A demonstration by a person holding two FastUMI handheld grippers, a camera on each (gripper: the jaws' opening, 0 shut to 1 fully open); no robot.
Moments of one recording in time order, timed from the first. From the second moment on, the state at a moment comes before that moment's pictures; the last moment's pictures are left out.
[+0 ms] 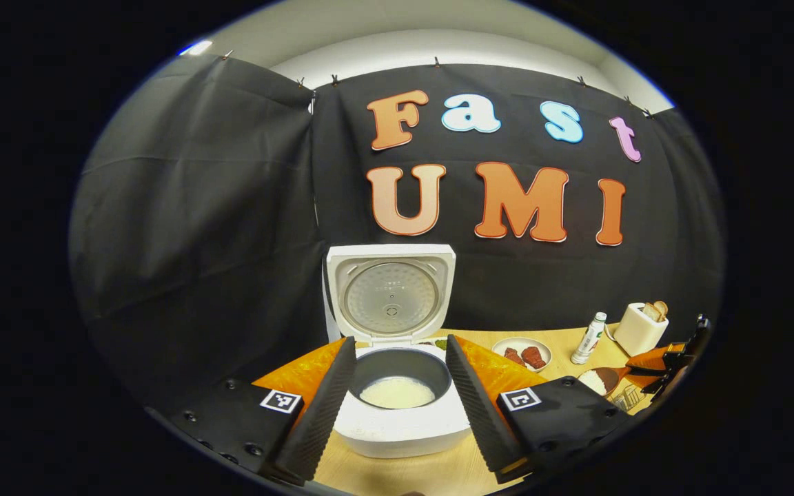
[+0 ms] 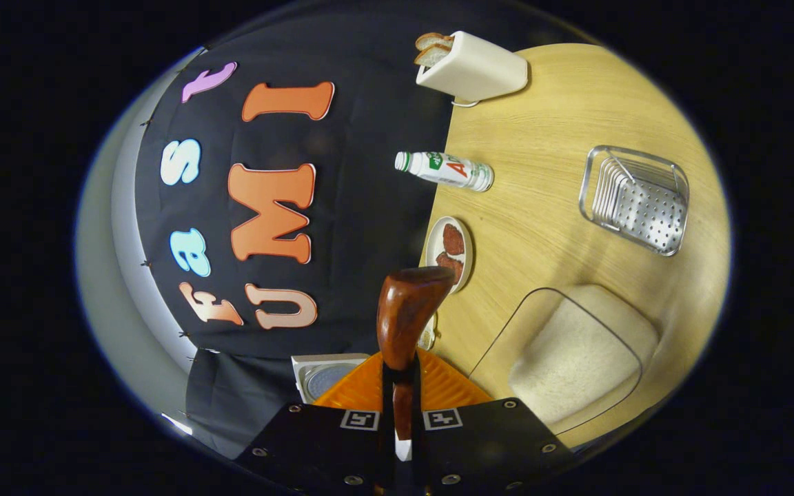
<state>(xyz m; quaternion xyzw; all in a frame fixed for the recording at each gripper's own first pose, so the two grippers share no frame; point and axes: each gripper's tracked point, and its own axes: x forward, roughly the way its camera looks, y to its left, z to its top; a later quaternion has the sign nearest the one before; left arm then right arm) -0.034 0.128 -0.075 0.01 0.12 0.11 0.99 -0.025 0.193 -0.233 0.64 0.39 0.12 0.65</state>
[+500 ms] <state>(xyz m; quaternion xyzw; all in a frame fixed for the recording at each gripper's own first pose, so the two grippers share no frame) -0.068 0.185 -0.078 0.01 0.12 0.16 0.98 -0.013 0.313 -0.161 0.67 0.41 0.20 0.58</state>
